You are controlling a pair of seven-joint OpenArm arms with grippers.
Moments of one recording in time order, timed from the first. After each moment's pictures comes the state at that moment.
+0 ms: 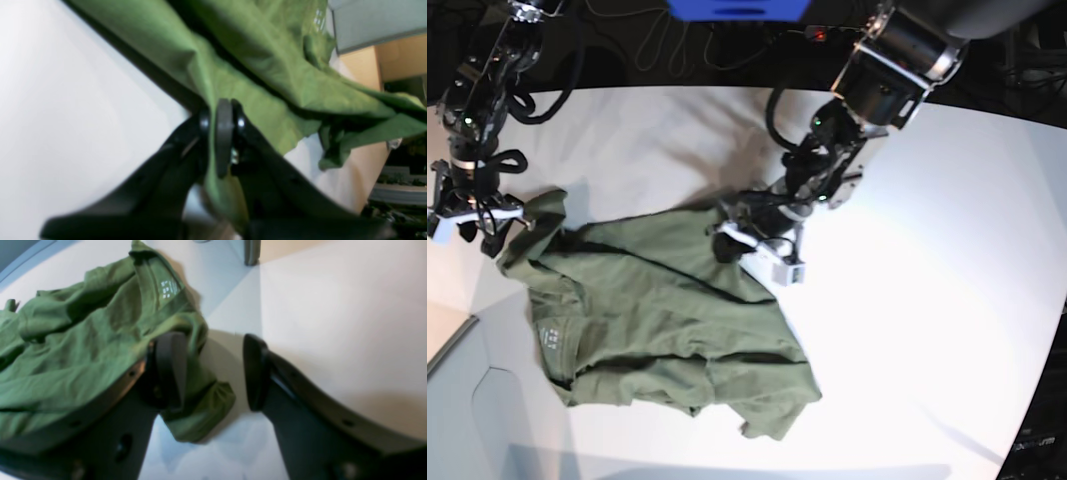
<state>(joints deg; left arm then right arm) -14.2 -1.3 27.5 43.4 -50.5 -15.5 5.5 -11.7 -0.9 33.3 98.5 14.5 8.4 -23.3</state>
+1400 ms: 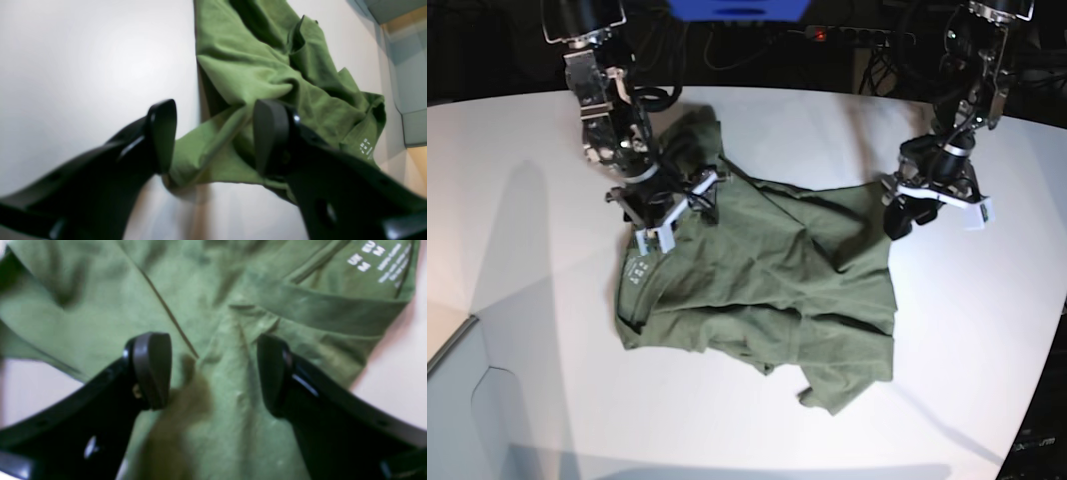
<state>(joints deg) 14.7 -20.7 5.0 82.5 -55.5 -1.6 5.7 -6.2 0.8 -7.7 76.8 8.1 8.4 -22.7</state>
